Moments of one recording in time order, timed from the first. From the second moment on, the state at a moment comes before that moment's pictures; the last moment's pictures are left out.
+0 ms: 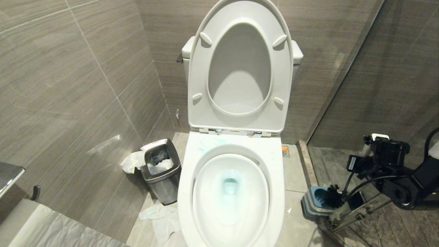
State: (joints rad) left arm -0.01 0.00 0.00 0.01 0.00 0.00; right arm -0.12 2.15 -0.73 -1.05 -0.31 0.10
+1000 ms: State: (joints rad) left arm -0.01 0.00 0.00 0.01 0.00 0.00; right arm -0.14 2.42 -0.82 -1.29 -0.23 0.03
